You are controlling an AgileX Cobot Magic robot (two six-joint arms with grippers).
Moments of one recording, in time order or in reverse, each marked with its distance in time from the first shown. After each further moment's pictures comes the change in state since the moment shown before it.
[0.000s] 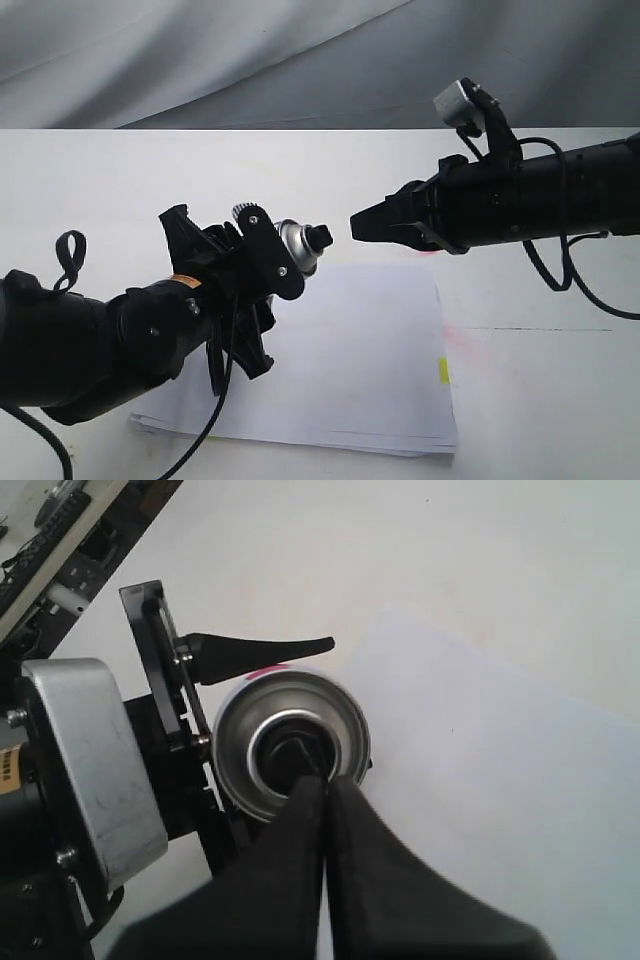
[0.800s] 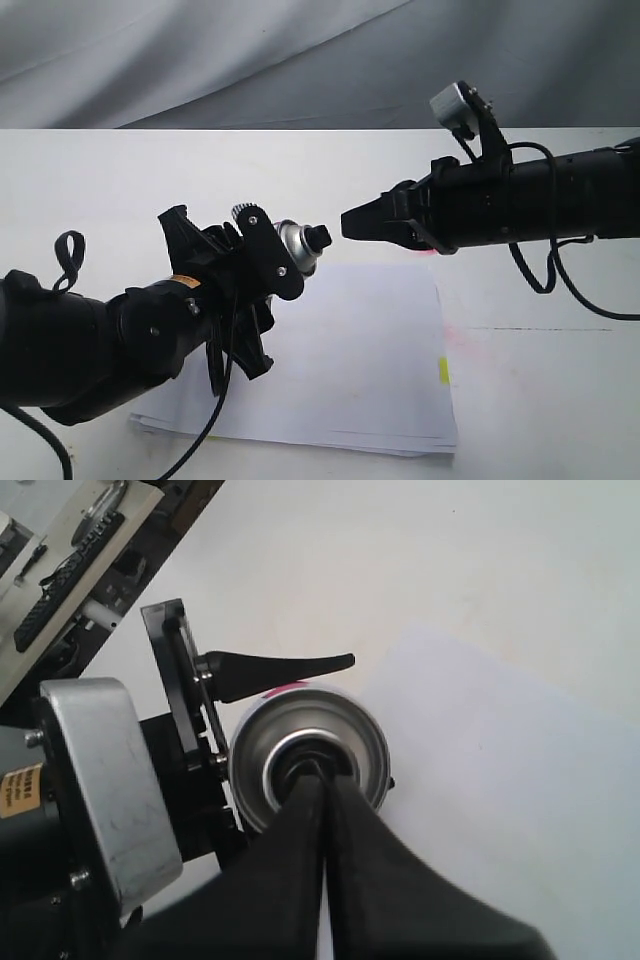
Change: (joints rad) left arm 0.000 0.000 0.000 -0.013 0.000 0.008; right arm 0.000 0.044 0.000 0.086 0.045 -0.069
